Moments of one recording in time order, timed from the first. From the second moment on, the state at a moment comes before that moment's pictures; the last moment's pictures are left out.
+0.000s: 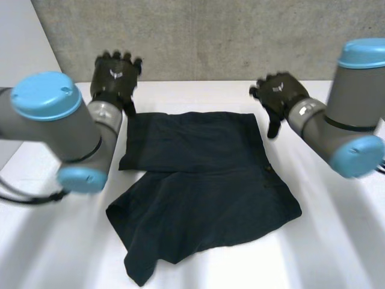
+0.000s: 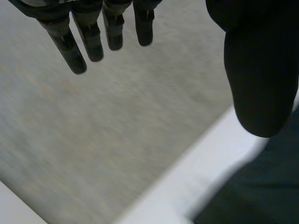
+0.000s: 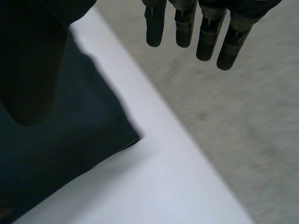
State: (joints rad) left arm 4.23 -2.10 -1.25 3.46 -1.70 3.57; right arm 1.95 -0.93 0.97 0.17 1.41 2.56; left_hand 0.20 0.20 0.21 0.21 0.05; right_hand 0.20 0.23 0.21 0.23 0.07
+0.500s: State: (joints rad) left arm 3.93 -1.57 -2.00 3.11 -1.83 3.06; right arm 1.79 -1.26 1.96 -0.15 1.09 2.45; left_hand 0.53 0.53 0.53 0.53 0.36; right_hand 0.30 0.34 0.35 0.35 0.18
